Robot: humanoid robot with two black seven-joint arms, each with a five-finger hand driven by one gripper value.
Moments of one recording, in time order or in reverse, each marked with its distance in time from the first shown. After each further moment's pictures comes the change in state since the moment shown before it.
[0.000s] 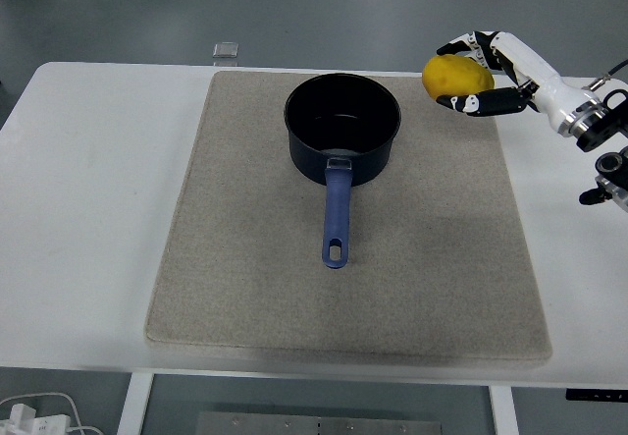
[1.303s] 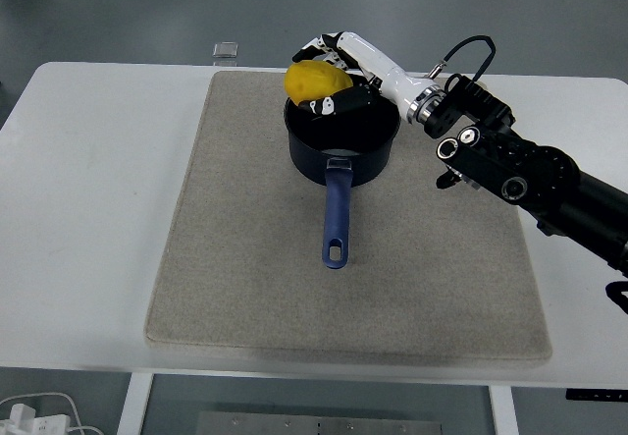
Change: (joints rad) left arm 0.000 0.000 -0.002 -0.007 -0.002 0.000 0.000; right arm 0.151 0.446 -0.130 -0.280 0.000 -0.026 -0.050
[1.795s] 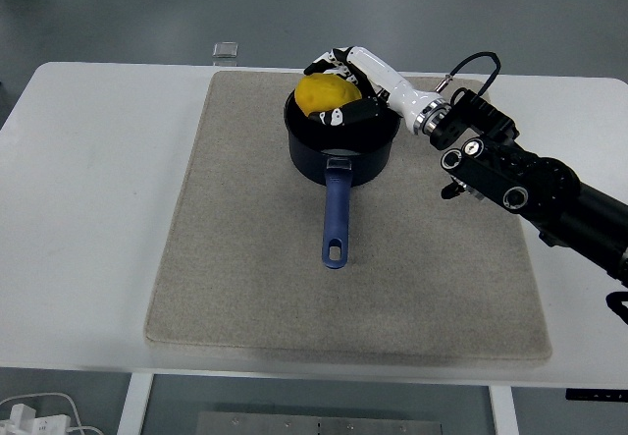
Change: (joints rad) left arm 0.000 0.000 0.000 0.000 -0.001 0.000 0.000; right arm -0.035 -0.001 0.001 -0.029 0.000 0.003 0.000
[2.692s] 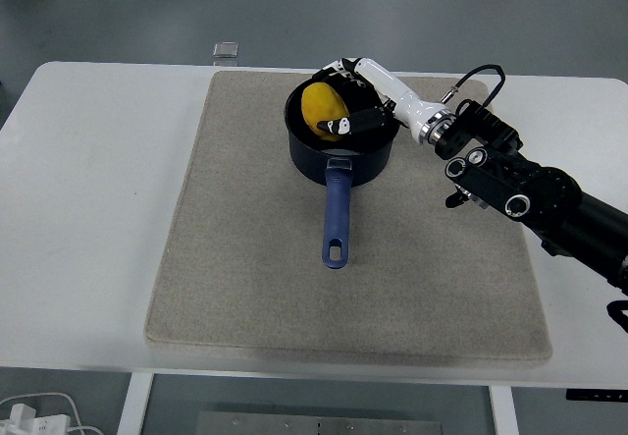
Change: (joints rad) left arm 0.000 0.000 0.000 0.001 -0.001 0.001 0.000; right arm -0.029 -0.001 0.006 -0.011 0.002 0.000 0.004
